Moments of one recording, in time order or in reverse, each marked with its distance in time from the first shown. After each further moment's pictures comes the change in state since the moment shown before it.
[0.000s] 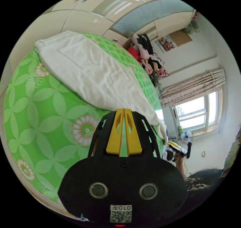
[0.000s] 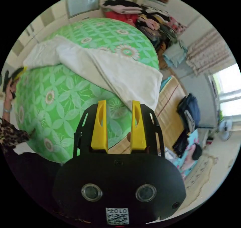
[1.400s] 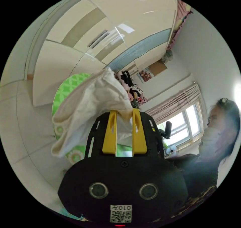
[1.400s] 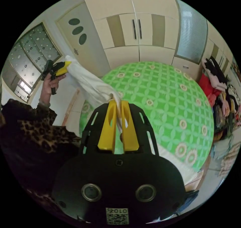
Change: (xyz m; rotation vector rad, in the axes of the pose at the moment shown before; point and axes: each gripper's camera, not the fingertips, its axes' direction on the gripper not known) left arm -0.045 0.167 -0.346 0.383 0.148 0.007; right arm -0.154 -0.095 -0.290 0.315 -0.572 -0.752
